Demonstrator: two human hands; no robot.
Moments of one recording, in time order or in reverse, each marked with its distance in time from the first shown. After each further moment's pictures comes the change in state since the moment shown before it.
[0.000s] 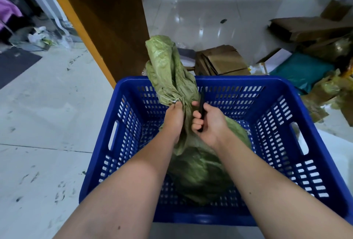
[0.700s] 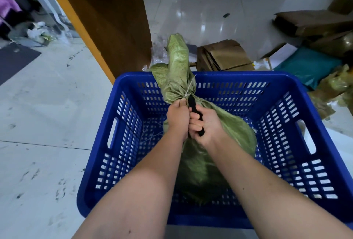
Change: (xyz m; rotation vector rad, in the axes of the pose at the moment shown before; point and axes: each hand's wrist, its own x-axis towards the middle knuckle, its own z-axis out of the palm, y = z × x) left_hand -0.002 -0.006 0.015 0.051 0.116 0.076; right_hand 0.023 0.013 0.001 0.306 -0.031 0.144
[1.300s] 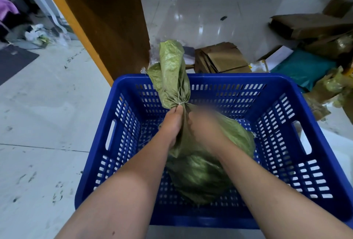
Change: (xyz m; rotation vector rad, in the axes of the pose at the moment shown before) left_hand 0.014 -0.009 -0.021 0.113 -0.216 -0.100; right_hand -0.015 0.004 -0.006 -1.224 0.246 -0.375
